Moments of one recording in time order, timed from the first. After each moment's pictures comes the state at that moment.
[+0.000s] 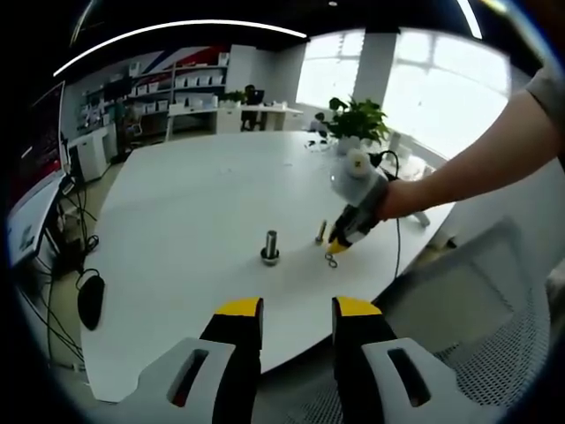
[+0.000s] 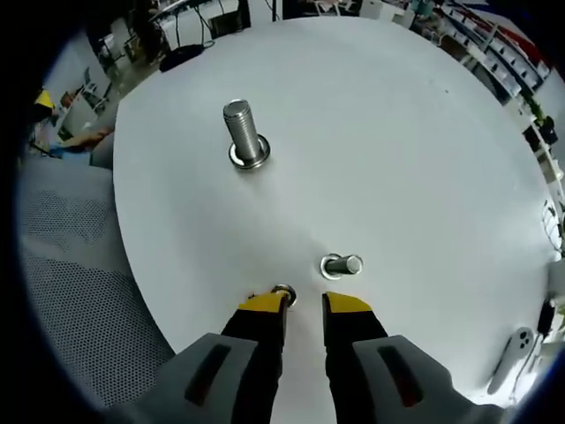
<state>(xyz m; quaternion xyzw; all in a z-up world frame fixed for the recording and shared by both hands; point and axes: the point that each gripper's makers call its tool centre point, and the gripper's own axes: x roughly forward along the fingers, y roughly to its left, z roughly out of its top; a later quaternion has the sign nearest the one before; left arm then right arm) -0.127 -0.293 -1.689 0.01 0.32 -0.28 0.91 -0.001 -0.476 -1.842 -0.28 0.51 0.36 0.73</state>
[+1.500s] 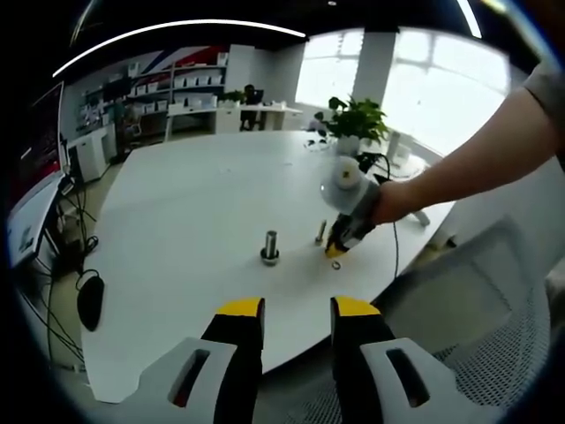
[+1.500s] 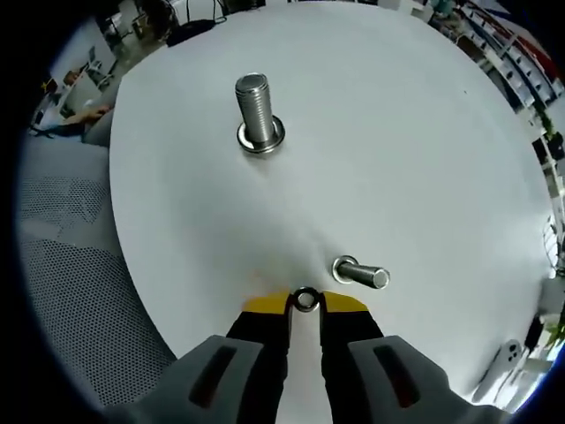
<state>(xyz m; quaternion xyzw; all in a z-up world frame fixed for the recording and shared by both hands) -0.126 -0.293 -1.689 0.01 0.32 -0.28 0.91 -0.003 -0.476 -1.854 -0.33 0.53 0.36 0.70</state>
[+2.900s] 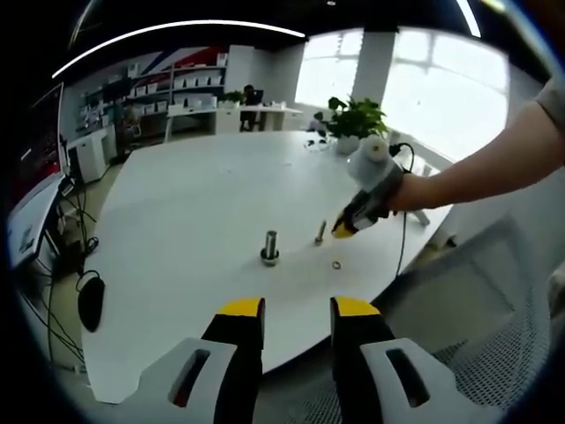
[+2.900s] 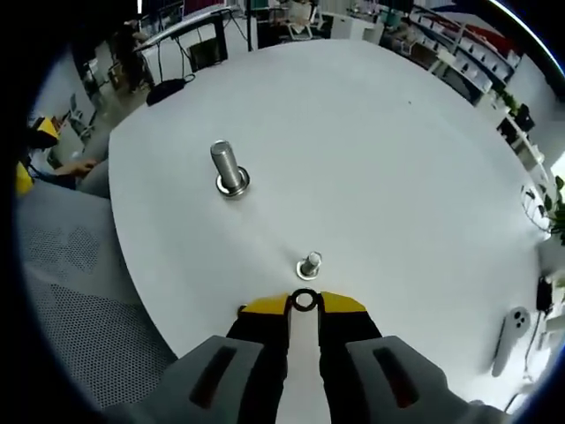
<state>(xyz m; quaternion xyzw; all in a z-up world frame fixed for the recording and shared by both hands) -0.127 -0.294 -1.689 0.01 0.32 -0.28 0.91 0.011 -0.491 -1.809 -0.24 0.47 0.33 0.78</state>
